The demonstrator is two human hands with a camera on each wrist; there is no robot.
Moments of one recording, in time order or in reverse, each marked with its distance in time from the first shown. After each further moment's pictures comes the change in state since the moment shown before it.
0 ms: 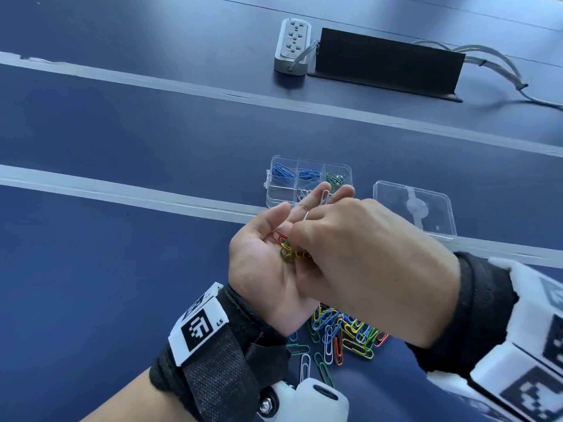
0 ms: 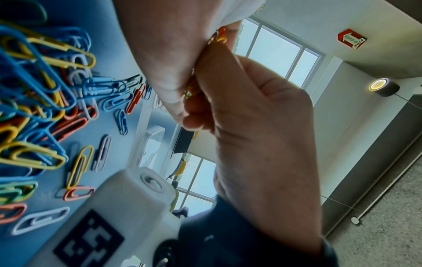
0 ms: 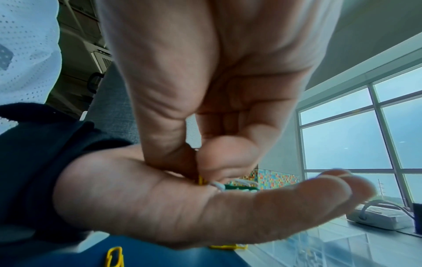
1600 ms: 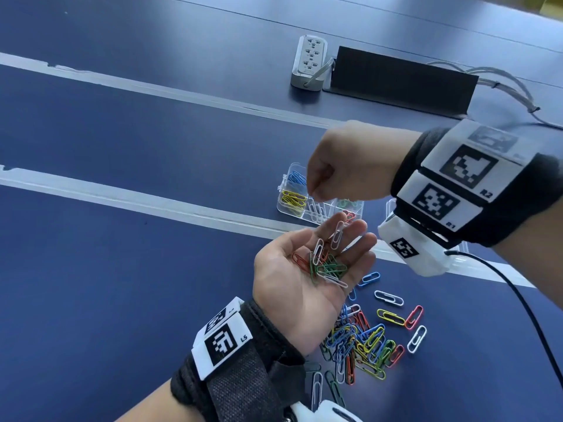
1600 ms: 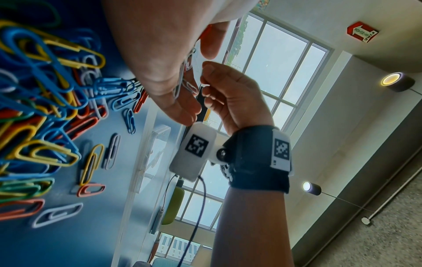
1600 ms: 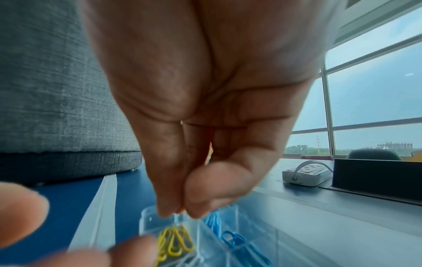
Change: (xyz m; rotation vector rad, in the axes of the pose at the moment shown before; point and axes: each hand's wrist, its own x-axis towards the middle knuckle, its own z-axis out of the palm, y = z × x) left_hand 0.006 -0.004 0.005 -0.099 0.057 0.010; right_hand 0.075 0.028 -0.057 0.001 -0.014 0.115
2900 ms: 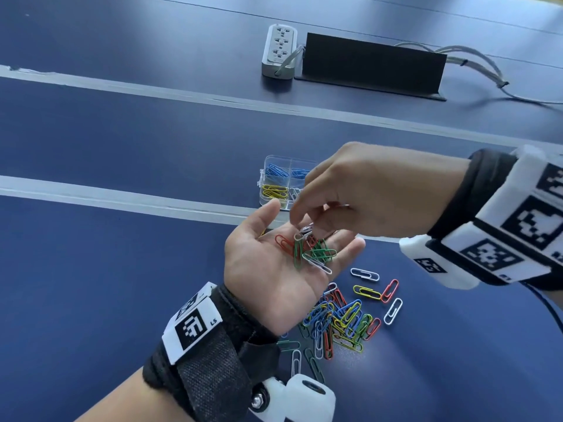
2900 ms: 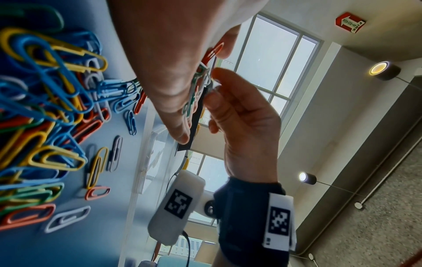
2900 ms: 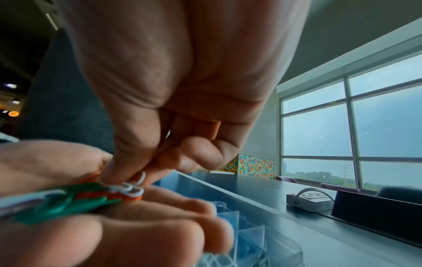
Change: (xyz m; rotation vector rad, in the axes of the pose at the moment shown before) left_hand -0.003 -0.003 -0.002 0.104 -0.095 -0.062; right_hand -0.061 0.020 0.018 -0.016 0.010 -0.434
